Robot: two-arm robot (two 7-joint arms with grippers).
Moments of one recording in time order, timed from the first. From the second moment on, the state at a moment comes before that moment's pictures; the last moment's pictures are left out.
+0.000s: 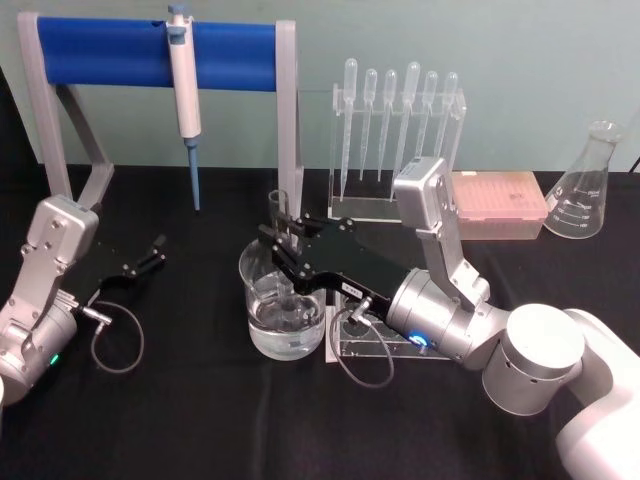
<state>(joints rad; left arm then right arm) -0.20 0.60 0.45 -1.41 -0.25 -0.12 0.03 0.37 0.28 -0.56 -1.39 0.38 -0.08 0.49</state>
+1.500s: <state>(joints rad) -0.20 0.60 0.45 -1.41 -0.25 -0.12 0.03 0.34 0.26 -0.53 -1.39 0.39 -0.09 0.50</state>
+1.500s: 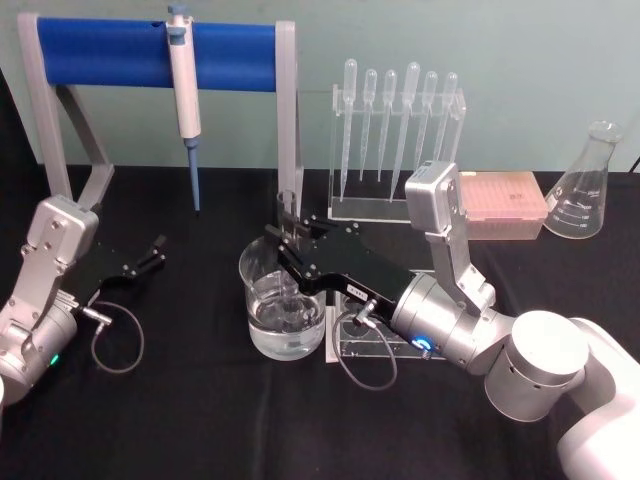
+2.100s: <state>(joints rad) -0.20 0.60 0.45 -1.41 -0.25 -0.12 0.03 0.34 0.26 -0.53 -1.39 0.39 -0.09 0.50</state>
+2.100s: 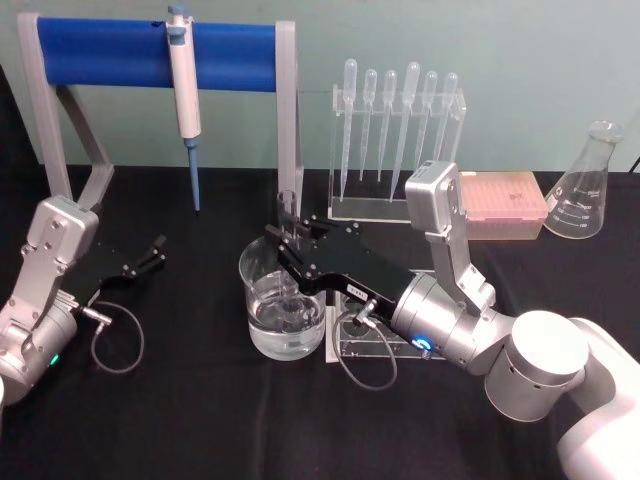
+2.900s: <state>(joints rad) -0.20 0.60 0.45 -1.41 -0.25 -0.12 0.03 0.34 0.26 -0.53 -1.39 0.39 -0.09 0.50</state>
